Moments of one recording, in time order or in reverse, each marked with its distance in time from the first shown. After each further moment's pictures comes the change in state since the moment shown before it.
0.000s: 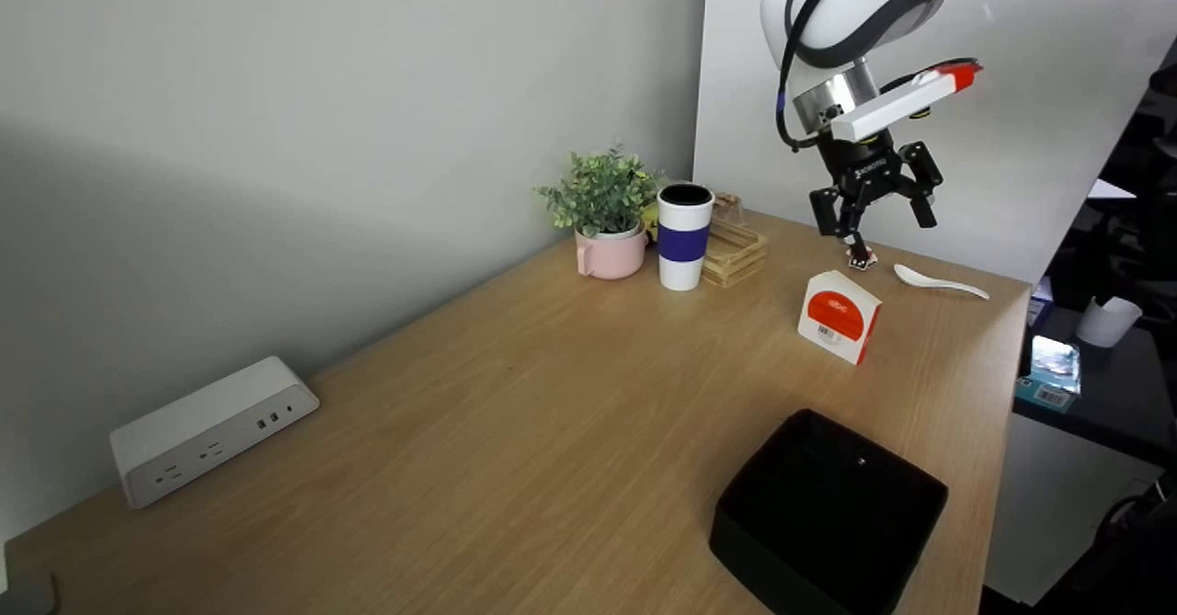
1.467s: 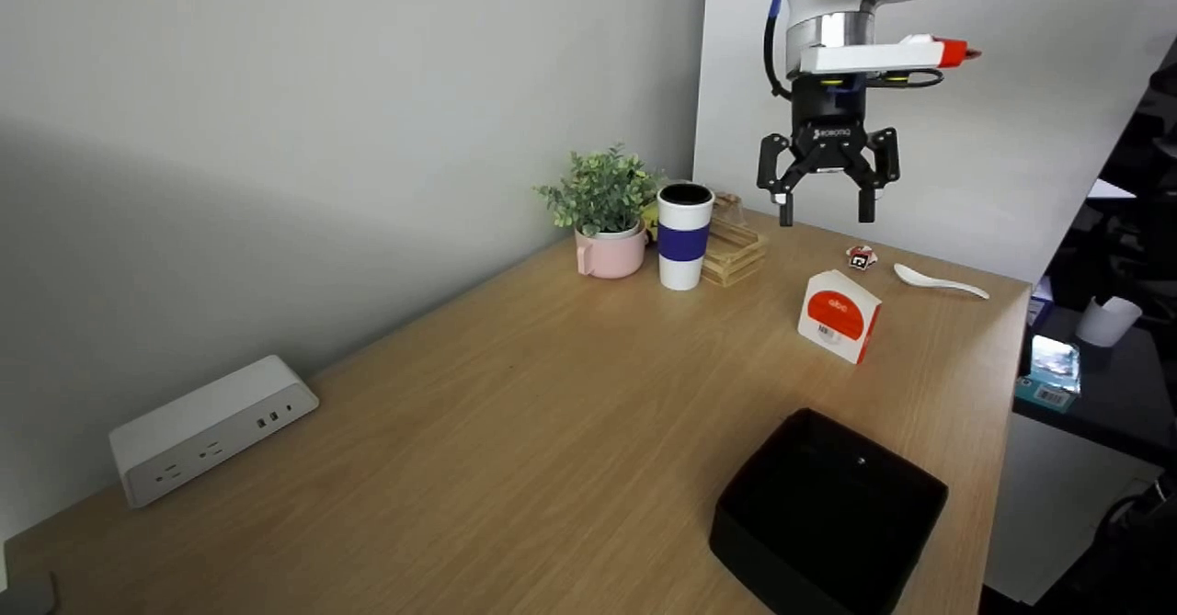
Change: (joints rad) arm -0.002 -0.122 0.031 -0.072 0.318 0.183 0.110
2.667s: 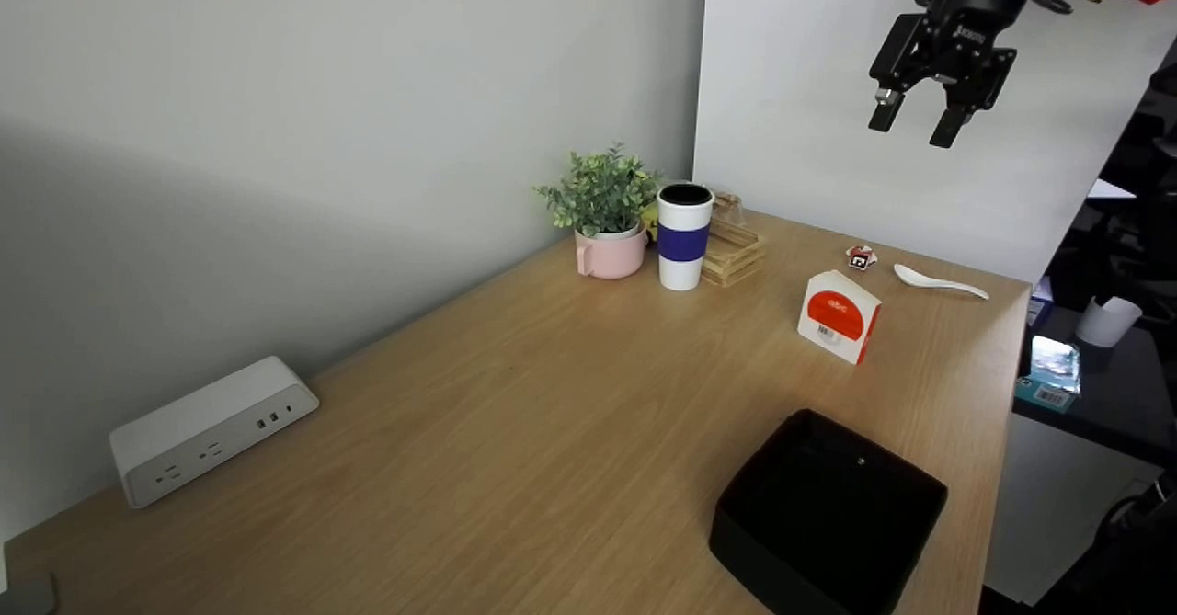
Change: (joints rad) arm -0.007 -0.519 -0.066 -0.521 0.019 0.387 -0.403
